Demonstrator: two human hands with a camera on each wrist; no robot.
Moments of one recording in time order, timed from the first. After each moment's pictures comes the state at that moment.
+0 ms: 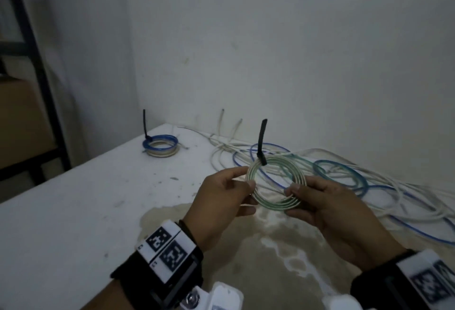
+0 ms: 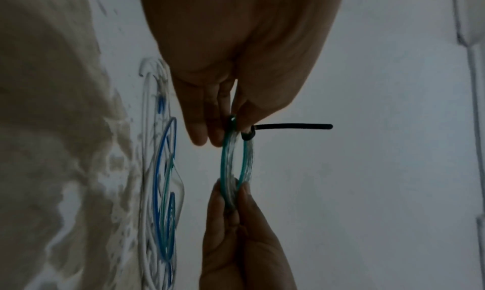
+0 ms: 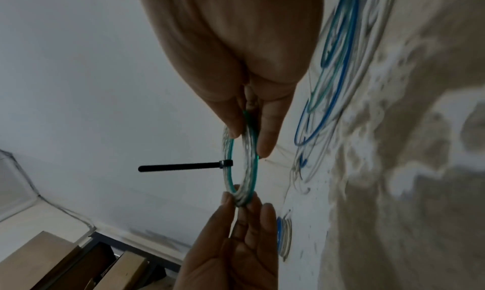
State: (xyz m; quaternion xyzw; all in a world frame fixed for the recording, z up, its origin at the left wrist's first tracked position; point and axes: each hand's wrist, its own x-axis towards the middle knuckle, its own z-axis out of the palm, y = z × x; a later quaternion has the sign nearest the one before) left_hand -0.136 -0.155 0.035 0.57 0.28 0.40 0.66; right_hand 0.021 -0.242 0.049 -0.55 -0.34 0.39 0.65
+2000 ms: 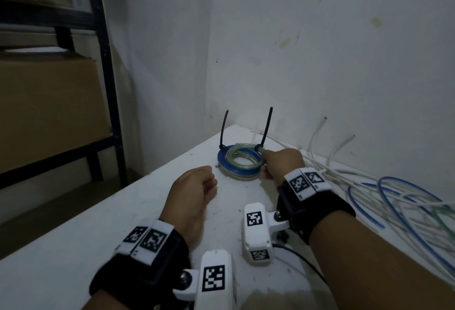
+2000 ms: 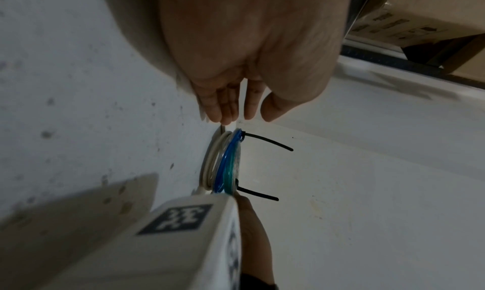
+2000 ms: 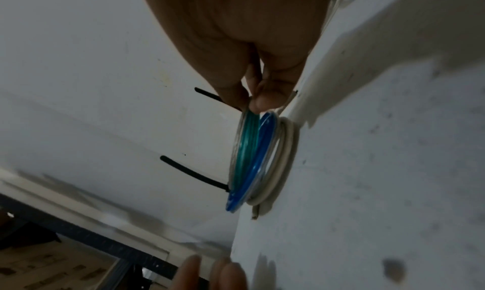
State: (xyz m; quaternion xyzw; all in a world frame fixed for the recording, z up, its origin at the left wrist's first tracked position) left_hand -0.263 0.083 -0.020 0.27 0.44 0.55 0.66; right_hand -0.092 0.127 0.000 -0.73 -0.36 0.31 0.49
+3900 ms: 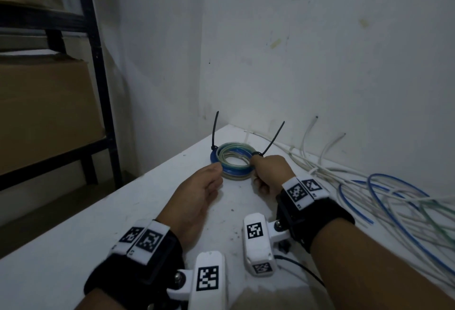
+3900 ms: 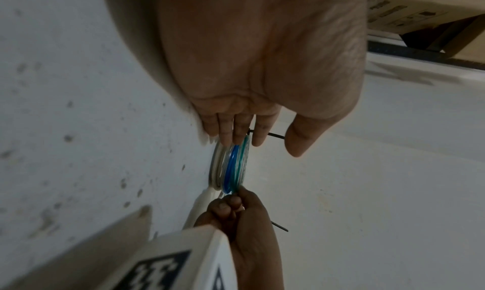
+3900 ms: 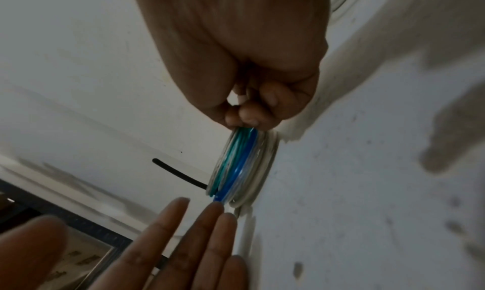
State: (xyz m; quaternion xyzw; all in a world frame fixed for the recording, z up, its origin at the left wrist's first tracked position) left_hand -0.256 0.069 -0.011 0.40 0.38 0.47 0.69; right_hand -0.098 0.118 -0.006 -0.73 -0.35 0.39 0.45
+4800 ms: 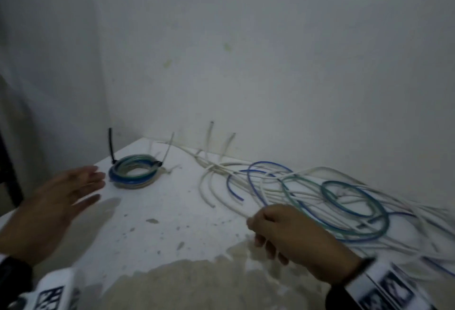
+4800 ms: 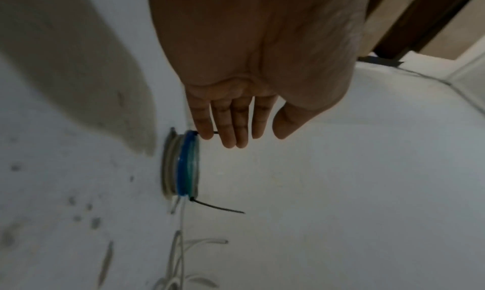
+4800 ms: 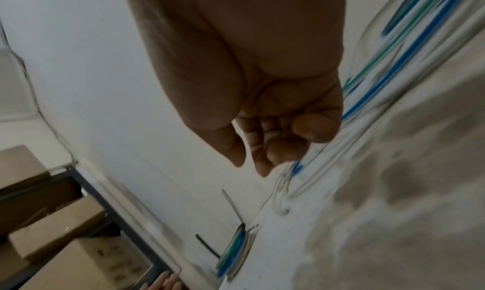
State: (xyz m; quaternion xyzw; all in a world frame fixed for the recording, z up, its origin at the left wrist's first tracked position) left_hand -0.283 0.082 -0.013 0.48 0.38 0.53 0.59; right_hand 0.016 -0.143 0.046 -0.75 -0.48 0.32 0.33
